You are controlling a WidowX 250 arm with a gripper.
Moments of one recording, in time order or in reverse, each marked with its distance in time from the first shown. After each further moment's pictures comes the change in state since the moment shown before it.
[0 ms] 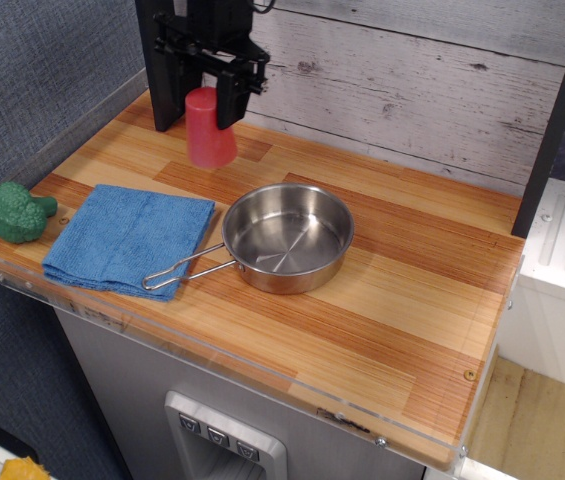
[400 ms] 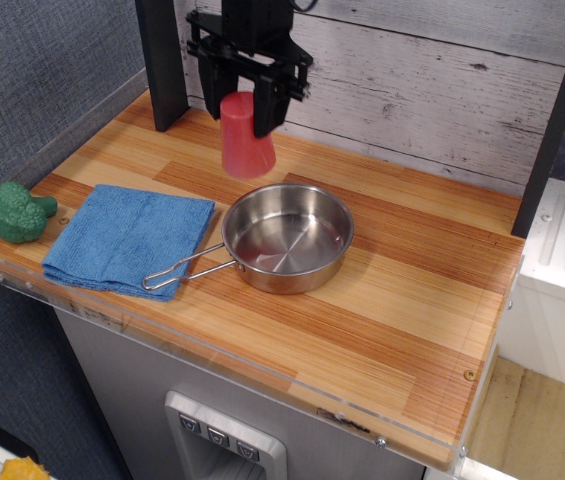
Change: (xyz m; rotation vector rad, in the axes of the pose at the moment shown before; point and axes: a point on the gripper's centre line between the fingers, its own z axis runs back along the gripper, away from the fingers) arm -0.015 -0.043 0.015 -0.034 -0.028 -0.031
